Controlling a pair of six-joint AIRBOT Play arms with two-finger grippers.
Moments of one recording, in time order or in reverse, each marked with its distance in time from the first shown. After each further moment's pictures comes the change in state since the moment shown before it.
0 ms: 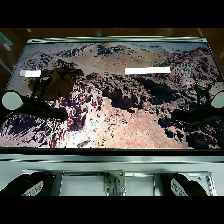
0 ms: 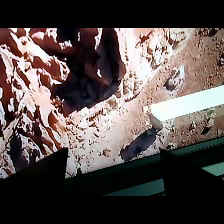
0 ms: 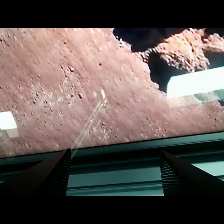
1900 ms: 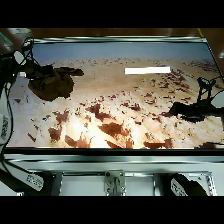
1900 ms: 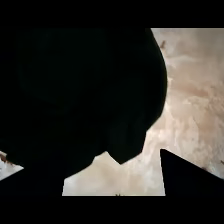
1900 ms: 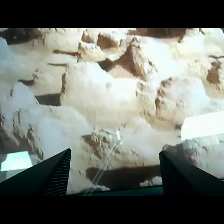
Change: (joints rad) left arm 0.293 -0.795 0.818 0.113 0.177 -0.127; right arm 0.000 0.000 0.000 0.045 -0.180 0.015
